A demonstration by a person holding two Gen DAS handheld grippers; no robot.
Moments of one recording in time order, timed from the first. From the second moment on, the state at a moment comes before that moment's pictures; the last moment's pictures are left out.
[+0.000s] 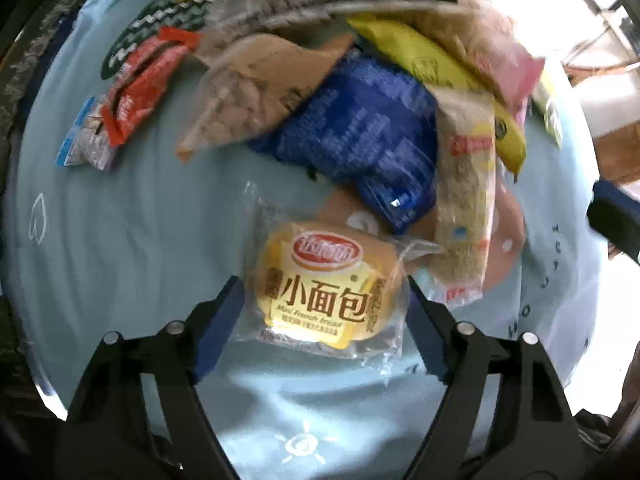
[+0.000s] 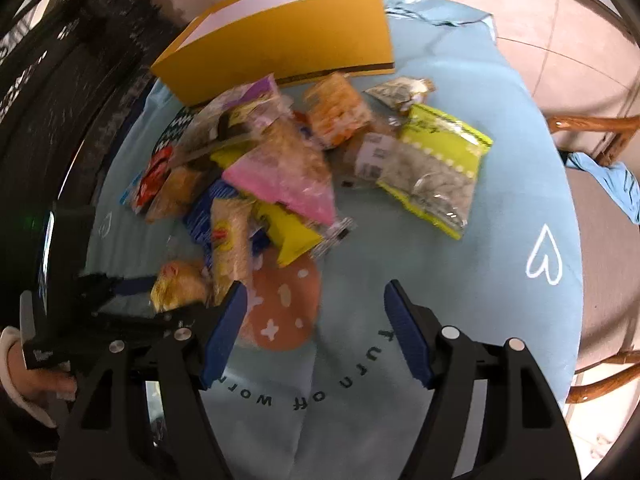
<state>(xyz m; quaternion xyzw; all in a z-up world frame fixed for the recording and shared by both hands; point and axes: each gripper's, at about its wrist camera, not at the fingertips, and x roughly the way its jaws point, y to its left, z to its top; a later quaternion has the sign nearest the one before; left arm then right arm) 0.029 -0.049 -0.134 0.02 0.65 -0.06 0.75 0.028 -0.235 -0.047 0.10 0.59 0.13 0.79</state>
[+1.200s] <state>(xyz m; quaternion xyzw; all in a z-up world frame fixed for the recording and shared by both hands) 0.040 -0.002 -0.033 -0.01 0.56 -0.06 0.83 0.046 -0.210 -0.011 0.14 0.58 0.19 0.78</state>
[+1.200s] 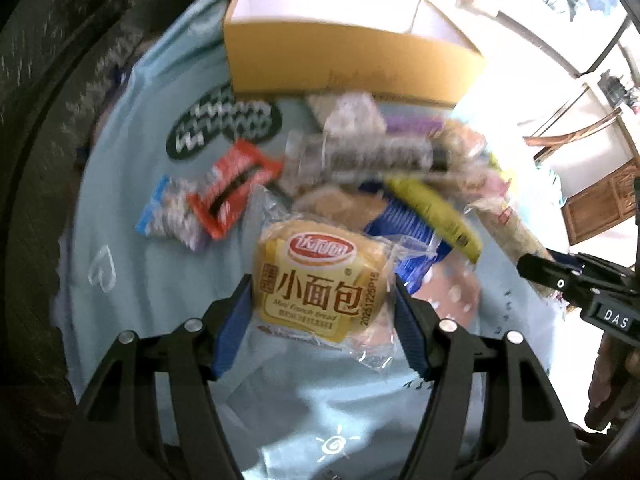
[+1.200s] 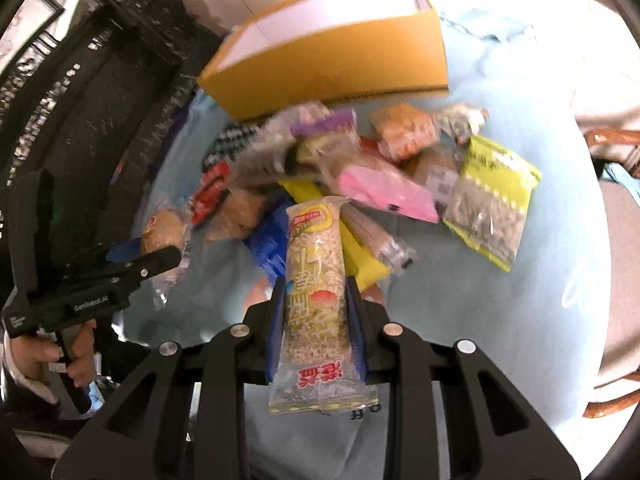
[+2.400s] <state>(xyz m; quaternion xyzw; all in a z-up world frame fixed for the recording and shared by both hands) 0.323 -0.029 0.002 0.00 0.51 -0.01 0.86 0.307 -0.230 0.015 0.12 0.46 0.08 0.88</state>
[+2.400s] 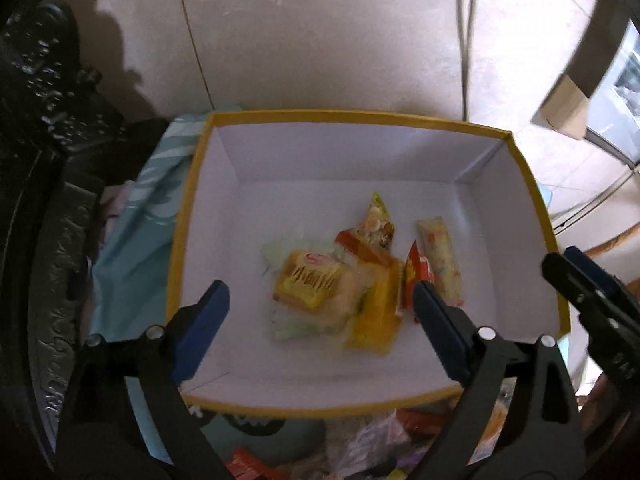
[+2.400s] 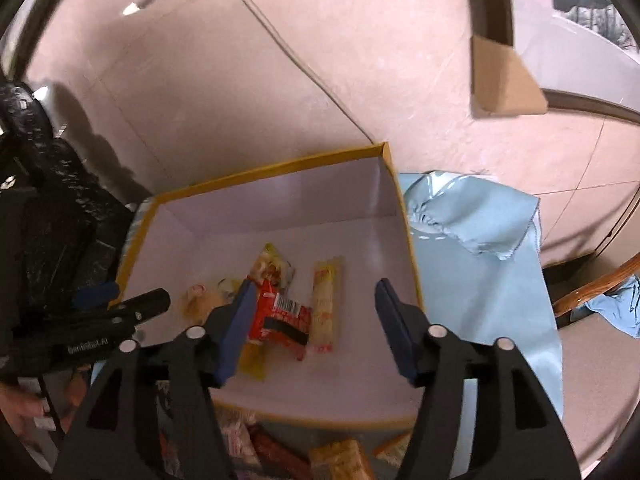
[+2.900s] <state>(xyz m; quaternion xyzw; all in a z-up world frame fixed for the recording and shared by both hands) 0.176 0.024 -0.027 -0.02 0.55 0.01 0.84 0.158 -0.278 -0.006 0.18 0.52 0.08 0.83</state>
